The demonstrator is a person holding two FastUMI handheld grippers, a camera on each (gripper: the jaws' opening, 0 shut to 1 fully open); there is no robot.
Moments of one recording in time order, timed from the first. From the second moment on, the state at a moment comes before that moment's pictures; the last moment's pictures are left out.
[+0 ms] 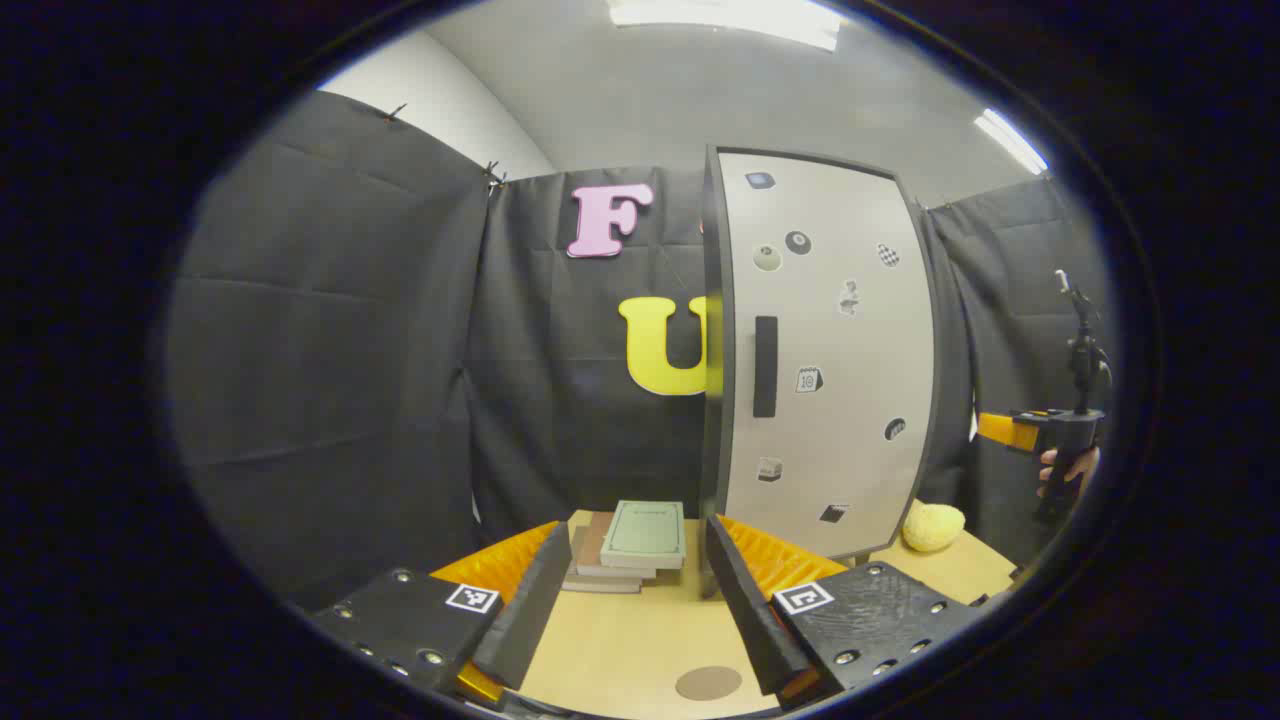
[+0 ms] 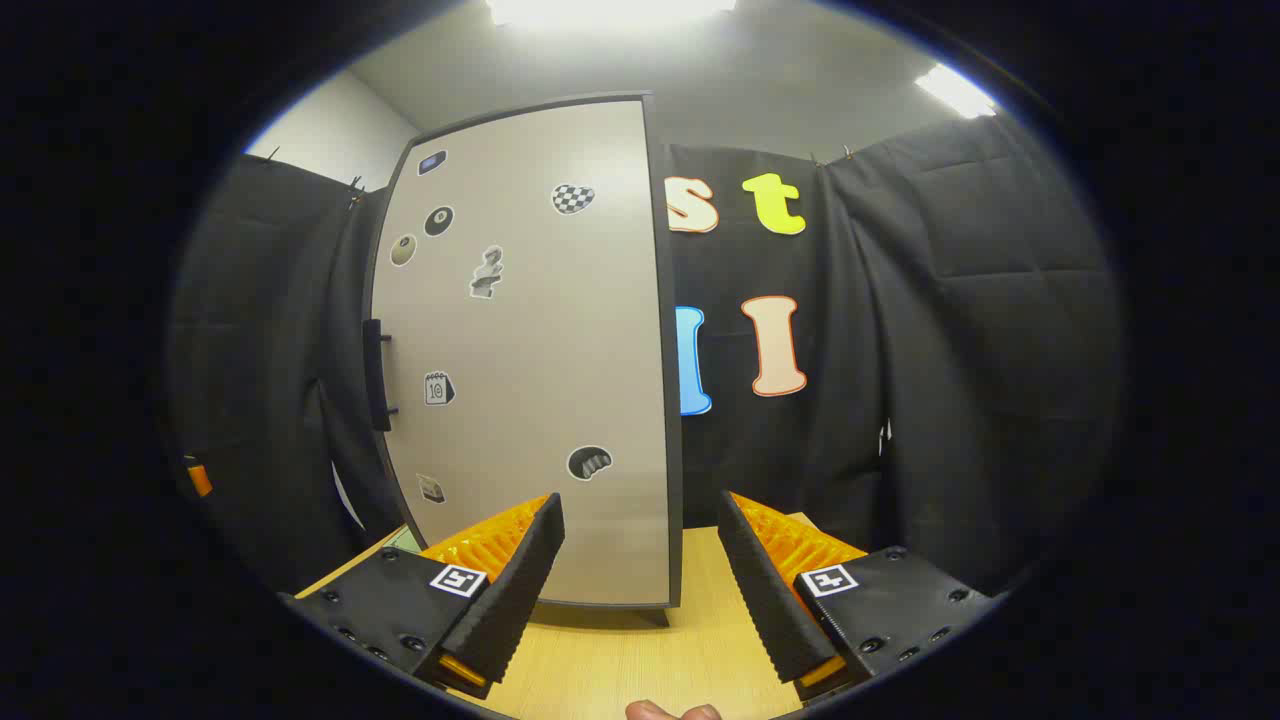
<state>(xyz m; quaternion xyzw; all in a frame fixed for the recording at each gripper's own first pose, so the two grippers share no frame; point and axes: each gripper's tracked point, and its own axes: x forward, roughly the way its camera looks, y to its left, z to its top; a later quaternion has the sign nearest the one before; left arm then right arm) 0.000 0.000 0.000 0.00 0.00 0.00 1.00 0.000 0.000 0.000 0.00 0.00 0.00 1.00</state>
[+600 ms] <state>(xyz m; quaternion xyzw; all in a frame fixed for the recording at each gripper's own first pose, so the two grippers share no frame) 0.010 -0.010 -0.027 0.01 0.03 -0.02 1.00 -0.004 0.015 -0.008 -0.01 0.01 0.01 1.00</state>
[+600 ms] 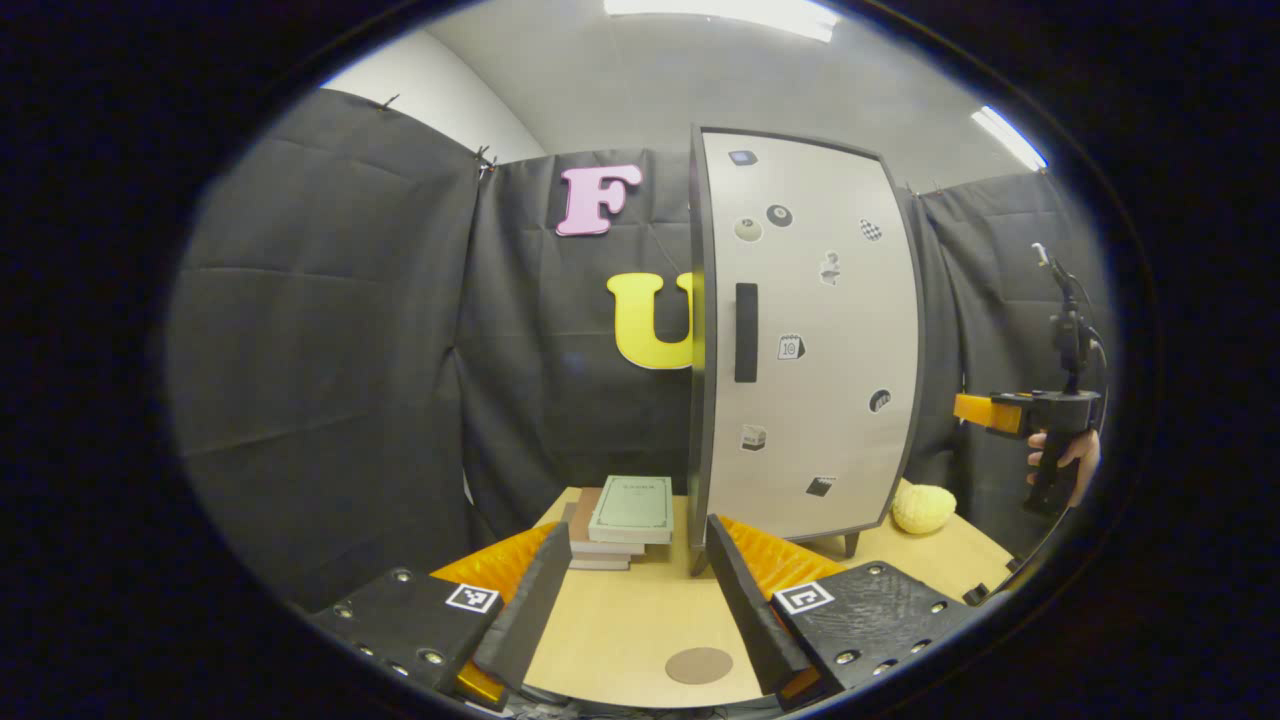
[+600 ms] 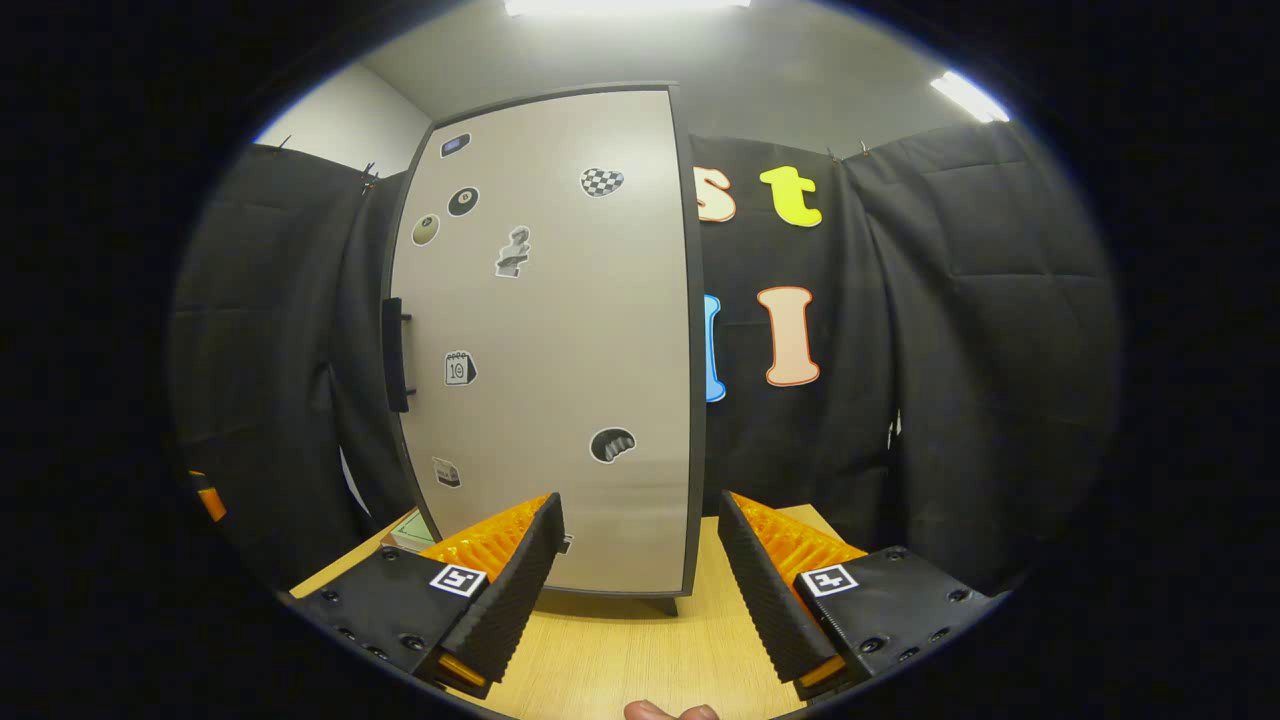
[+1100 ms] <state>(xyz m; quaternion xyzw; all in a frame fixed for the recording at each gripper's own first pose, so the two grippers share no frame) -0.021 0.018 -0.054 -0.02 0.03 0.02 1.00 -0.002 0.074 0.012 0.00 0.00 0.07 1.00</state>
